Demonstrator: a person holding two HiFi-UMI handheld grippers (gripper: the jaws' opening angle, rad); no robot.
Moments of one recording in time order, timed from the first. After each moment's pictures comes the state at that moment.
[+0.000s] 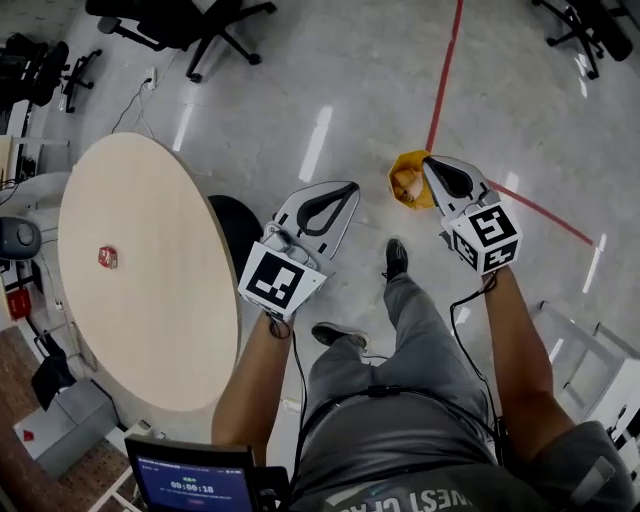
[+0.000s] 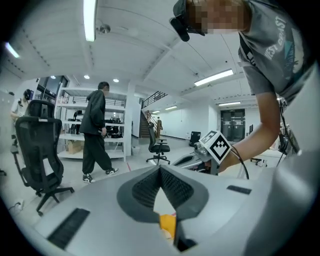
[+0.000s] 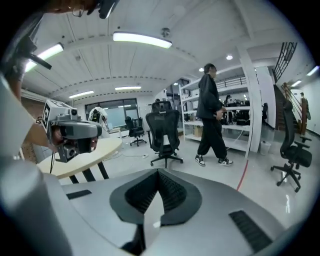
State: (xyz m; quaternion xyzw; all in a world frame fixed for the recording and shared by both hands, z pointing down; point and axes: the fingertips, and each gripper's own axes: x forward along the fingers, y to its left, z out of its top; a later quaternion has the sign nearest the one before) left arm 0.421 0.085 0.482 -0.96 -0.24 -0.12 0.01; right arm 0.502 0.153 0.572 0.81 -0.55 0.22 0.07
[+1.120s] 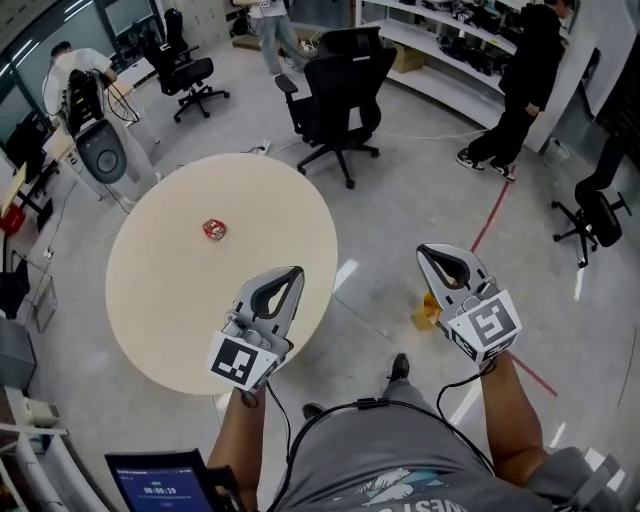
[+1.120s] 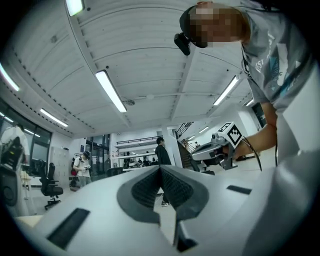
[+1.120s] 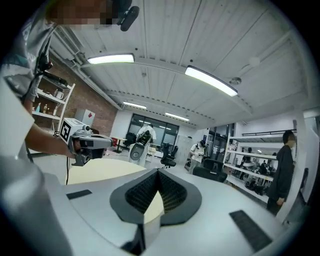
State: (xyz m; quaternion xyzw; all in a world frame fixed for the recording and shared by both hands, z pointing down) left arm -0.018 -0.067 0.179 -1.00 0.02 0.06 0.07; right arm 0.130 0.029 0.183 0.71 -0.69 -0.04 0.15
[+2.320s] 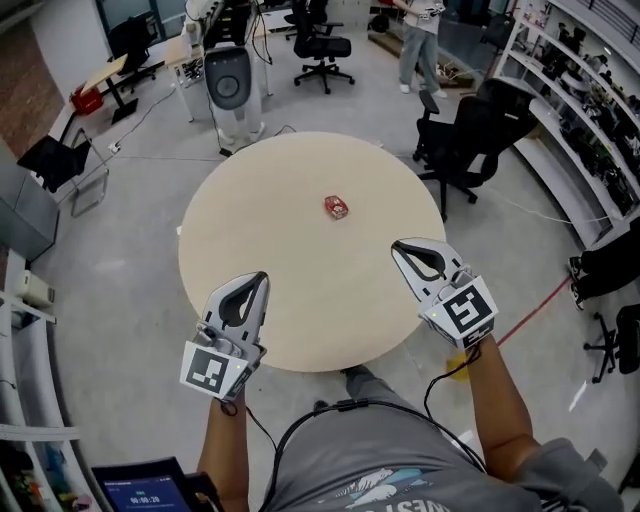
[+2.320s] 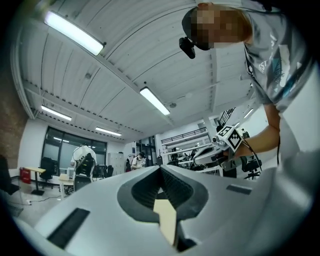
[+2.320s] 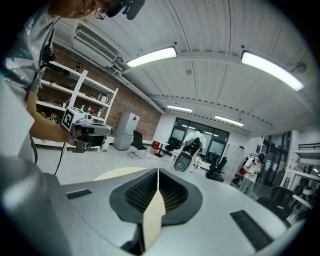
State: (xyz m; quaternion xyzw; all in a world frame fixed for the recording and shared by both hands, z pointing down) left arm -0.335 -0.225 0.170 -0.95 0.29 0.08 0.06; right arm -0.139 -0.221 0.188 0.49 -0.84 -0.09 0.20
